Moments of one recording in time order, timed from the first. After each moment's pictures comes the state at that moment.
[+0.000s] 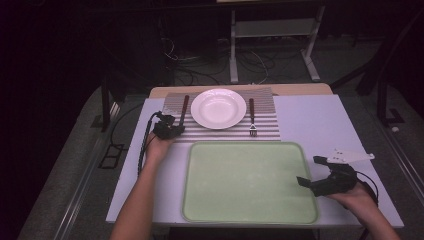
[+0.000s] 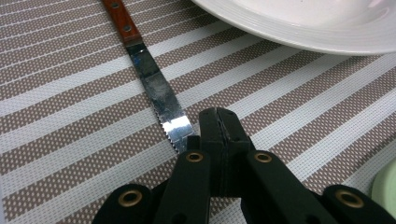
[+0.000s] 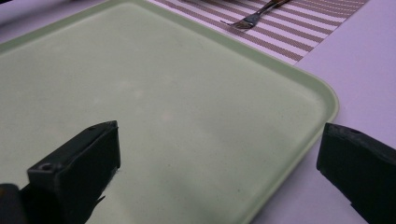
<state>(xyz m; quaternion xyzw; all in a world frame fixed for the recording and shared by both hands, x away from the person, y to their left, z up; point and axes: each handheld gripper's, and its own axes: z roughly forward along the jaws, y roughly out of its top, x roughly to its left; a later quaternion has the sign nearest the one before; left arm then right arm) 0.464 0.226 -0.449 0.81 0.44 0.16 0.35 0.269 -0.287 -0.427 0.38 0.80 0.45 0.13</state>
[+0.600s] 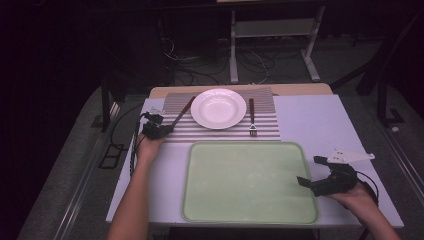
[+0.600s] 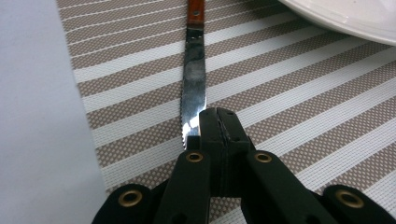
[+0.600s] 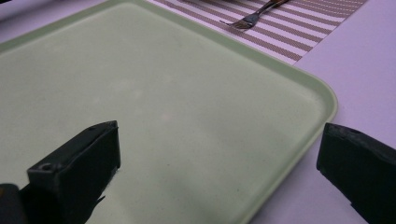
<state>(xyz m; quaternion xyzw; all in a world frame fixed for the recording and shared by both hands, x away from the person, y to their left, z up) 0.464 0.260 -0.449 0.78 0.48 0.18 0.35 0.269 -0.288 -0.426 0.38 0.80 0.45 0.13</state>
